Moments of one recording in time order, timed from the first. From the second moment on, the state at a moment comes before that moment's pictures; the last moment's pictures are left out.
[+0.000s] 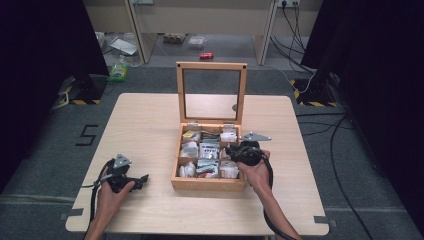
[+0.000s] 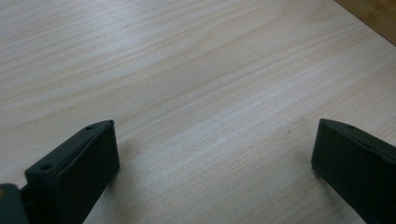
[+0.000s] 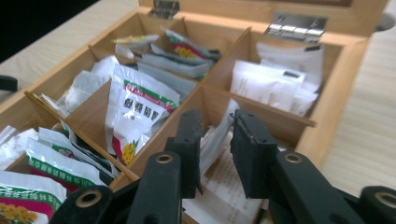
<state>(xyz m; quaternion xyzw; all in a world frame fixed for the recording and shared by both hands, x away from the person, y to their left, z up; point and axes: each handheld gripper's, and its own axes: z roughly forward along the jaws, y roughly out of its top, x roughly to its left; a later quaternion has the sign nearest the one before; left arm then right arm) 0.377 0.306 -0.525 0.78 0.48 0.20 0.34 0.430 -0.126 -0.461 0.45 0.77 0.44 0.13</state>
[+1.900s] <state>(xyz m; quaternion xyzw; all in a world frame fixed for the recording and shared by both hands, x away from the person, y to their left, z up) 0.377 0.306 -0.525 0.78 0.48 0.20 0.34 0.411 -0.207 -0.409 0.45 0.70 0.51 0.20</state>
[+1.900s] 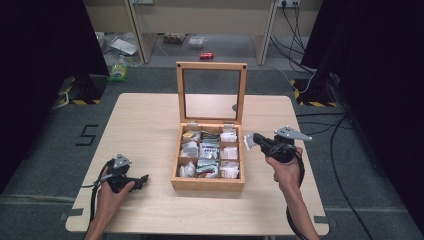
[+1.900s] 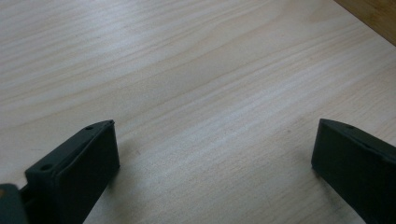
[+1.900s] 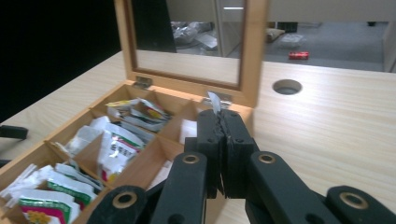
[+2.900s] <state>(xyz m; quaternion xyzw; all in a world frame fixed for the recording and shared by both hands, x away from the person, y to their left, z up) 0.377 0.306 -0.525 0.78 0.48 0.20 0.34 0.427 -0.231 -0.462 0.51 0.71 0.45 0.18</state>
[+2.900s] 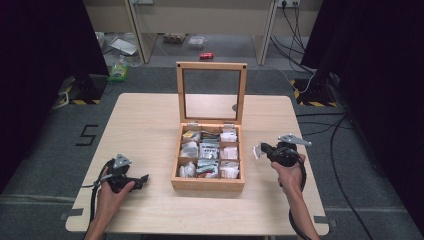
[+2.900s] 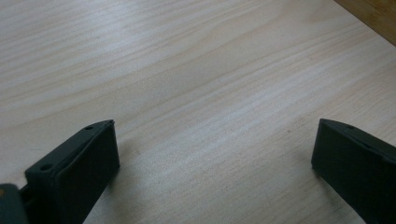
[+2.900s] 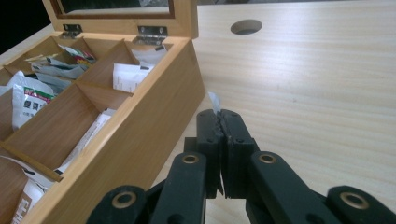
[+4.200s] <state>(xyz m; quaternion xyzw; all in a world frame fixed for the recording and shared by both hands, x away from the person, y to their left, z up) 0.377 0.306 -0.525 0.78 0.48 0.20 0.34 0.431 -0.239 -0.491 0.54 0.72 0.41 0.17</state>
